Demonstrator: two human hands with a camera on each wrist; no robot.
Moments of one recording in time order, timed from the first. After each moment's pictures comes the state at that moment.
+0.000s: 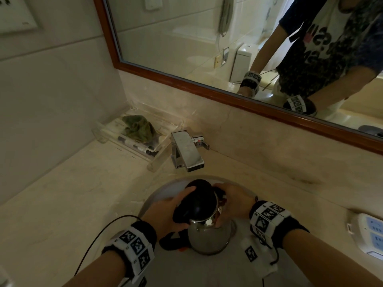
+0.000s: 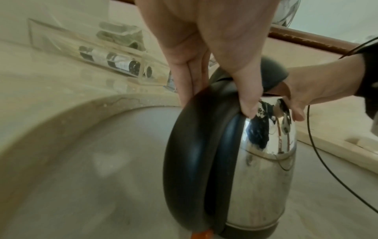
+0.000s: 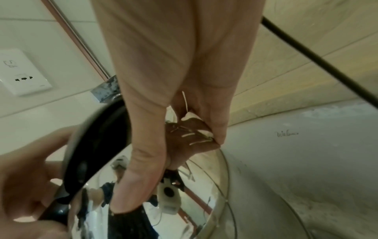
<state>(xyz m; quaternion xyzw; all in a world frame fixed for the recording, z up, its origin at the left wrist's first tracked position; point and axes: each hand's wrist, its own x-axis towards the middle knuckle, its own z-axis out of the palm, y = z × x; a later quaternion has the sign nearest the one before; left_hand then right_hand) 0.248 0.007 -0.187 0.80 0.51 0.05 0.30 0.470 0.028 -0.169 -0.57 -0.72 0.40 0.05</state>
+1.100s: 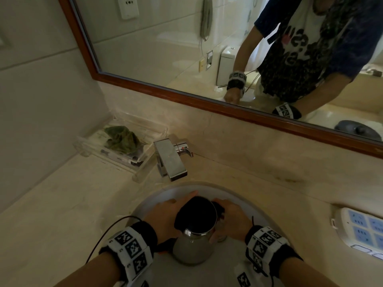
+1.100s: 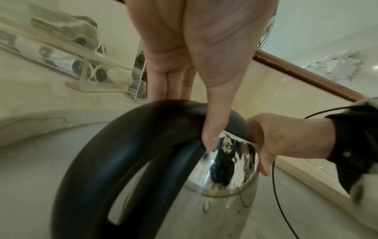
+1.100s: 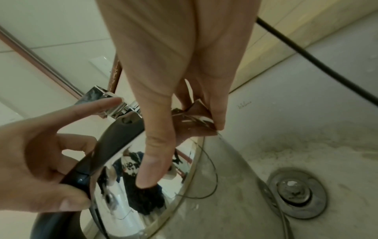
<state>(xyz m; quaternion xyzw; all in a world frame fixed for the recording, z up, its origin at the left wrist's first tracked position) 0.285 0.021 -0.165 0.84 0.47 -0.04 0.26 0.491 -0.005 -0.199 -0.62 -0.63 0.43 0.16</state>
